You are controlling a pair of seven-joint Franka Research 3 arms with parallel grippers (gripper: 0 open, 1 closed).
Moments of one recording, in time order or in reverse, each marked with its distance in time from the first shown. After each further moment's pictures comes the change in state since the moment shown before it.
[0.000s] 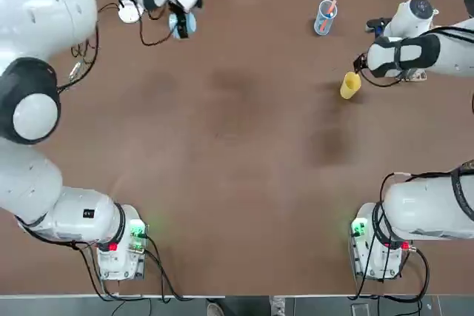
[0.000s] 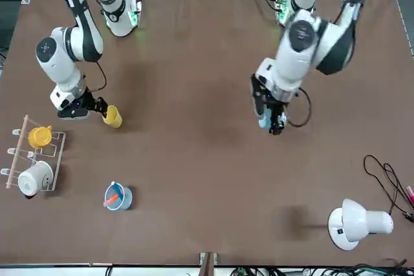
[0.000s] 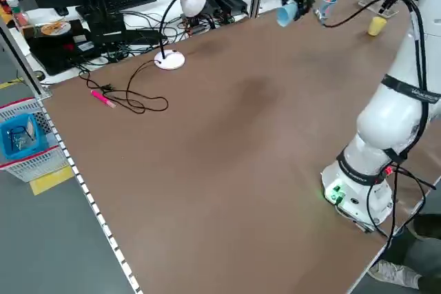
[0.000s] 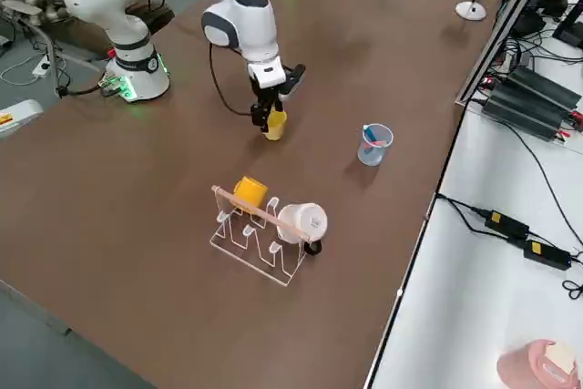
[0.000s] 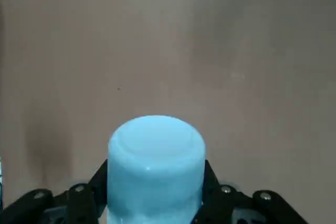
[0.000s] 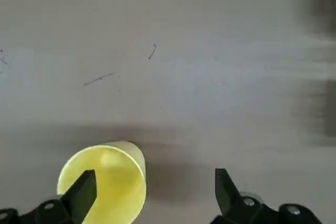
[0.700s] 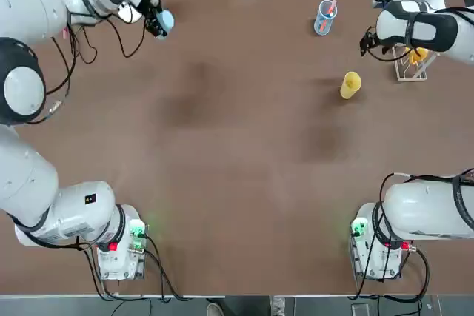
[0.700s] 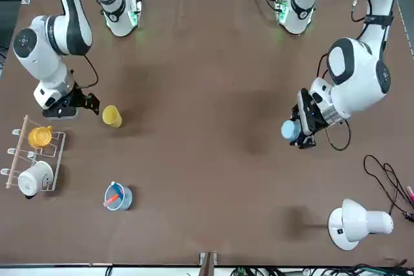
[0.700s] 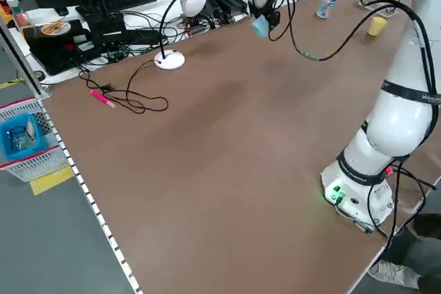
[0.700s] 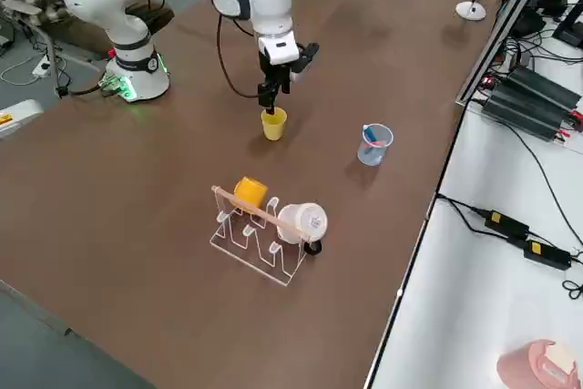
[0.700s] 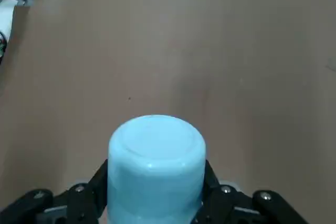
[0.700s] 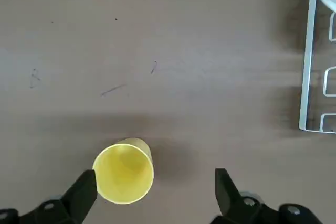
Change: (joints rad) left arm 0.351 -0.003 0.000 -0.086 -0.653 0.166 0.732; right arm 0.006 -0.090 0.004 0.164 0.000 -0.324 0.037
